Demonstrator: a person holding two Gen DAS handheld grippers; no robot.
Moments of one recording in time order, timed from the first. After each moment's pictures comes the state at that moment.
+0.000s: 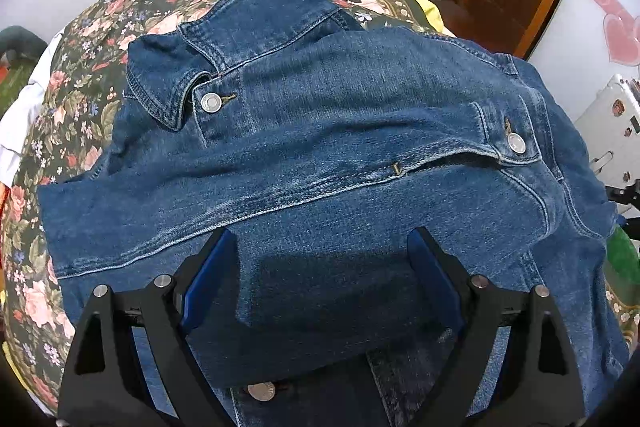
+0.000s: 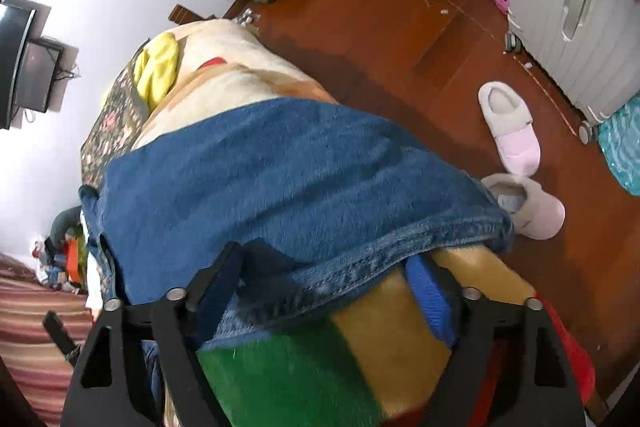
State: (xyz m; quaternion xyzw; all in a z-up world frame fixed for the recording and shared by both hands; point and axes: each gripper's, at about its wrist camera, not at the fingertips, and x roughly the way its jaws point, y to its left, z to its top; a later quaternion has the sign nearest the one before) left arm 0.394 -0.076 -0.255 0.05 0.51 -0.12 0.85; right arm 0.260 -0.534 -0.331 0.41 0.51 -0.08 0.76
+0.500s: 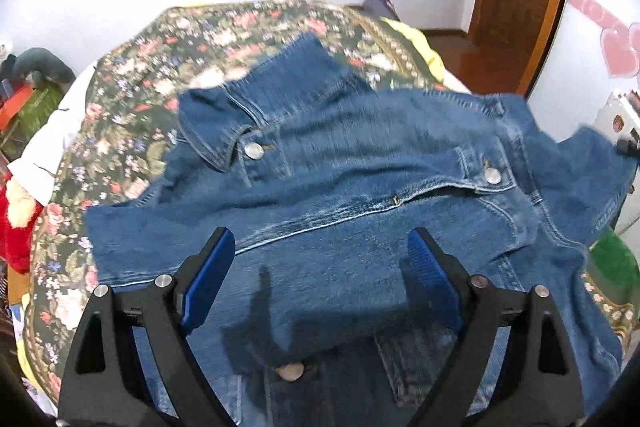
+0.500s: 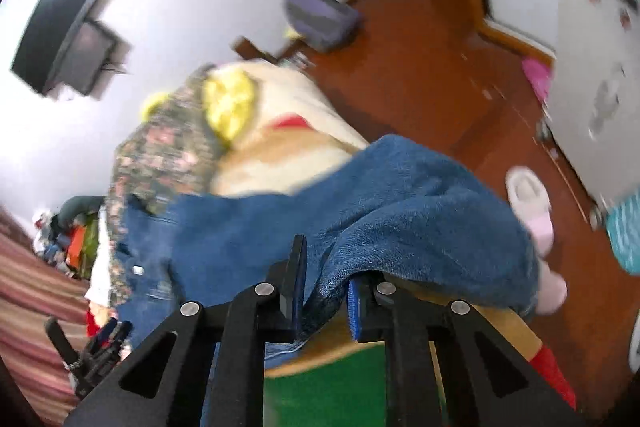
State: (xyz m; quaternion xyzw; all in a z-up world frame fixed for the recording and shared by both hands) left arm 0.363 -0.062 -0.201 0.07 0.43 -0.10 0.89; right arm 0.290 -0.507 -0.223 0.34 0.41 -0.03 0.85
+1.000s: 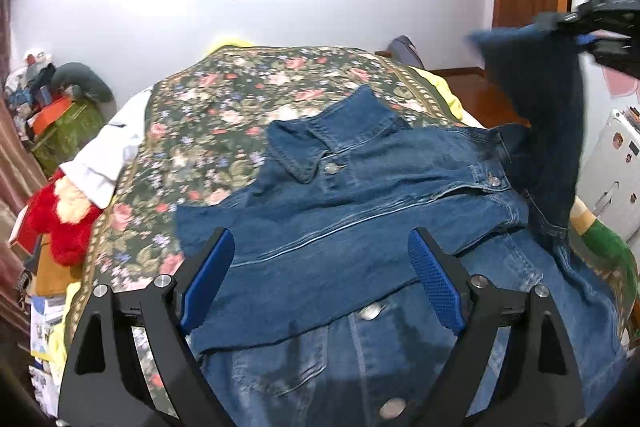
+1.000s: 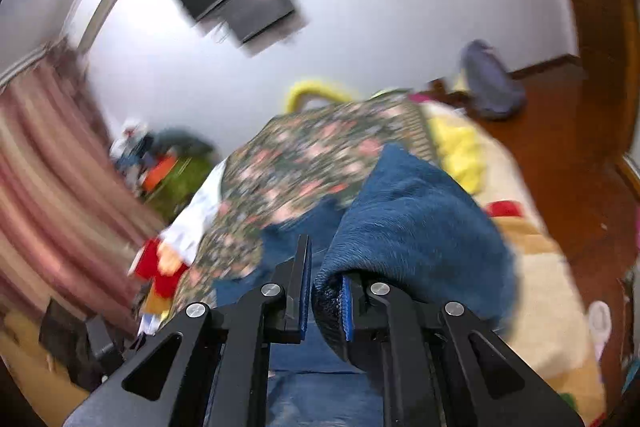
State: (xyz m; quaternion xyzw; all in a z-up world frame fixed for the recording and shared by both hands) left arm 0.290 0.013 -0.147 0.06 0.36 -0.06 0.93; right arm 0.348 -0.279 -0.075 0.20 0.33 0.19 0.90
